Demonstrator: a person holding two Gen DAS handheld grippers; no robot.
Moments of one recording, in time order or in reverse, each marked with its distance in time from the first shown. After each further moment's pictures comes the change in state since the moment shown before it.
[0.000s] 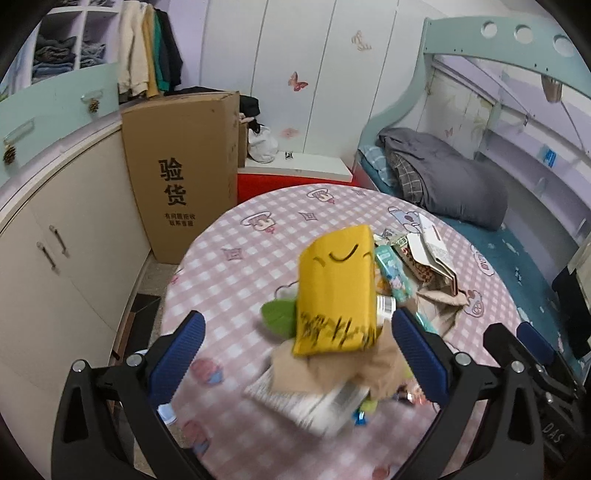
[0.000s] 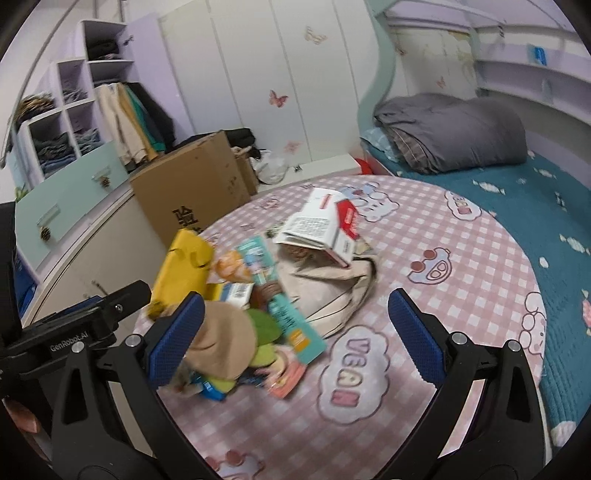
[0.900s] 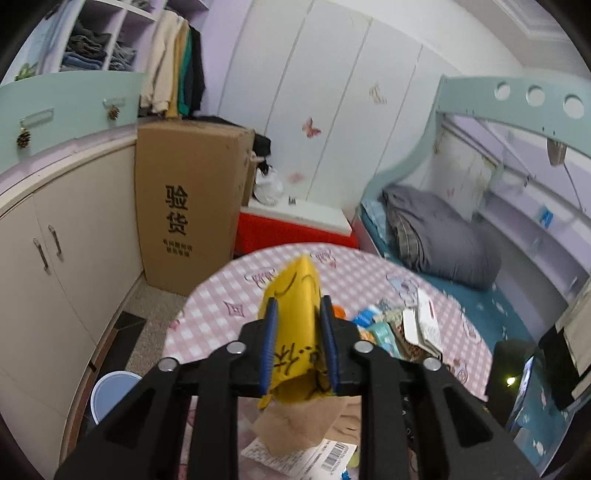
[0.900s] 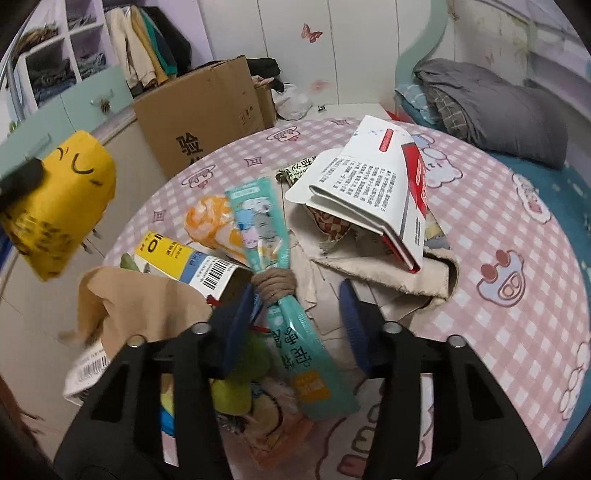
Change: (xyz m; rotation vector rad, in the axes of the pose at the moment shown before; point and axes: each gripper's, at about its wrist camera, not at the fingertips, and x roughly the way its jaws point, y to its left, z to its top) left arm -0.024 0.027 0.026 -0.155 -0.202 -0.043; right arm 0.104 0.022 -0.004 -0.179 0.244 0.026
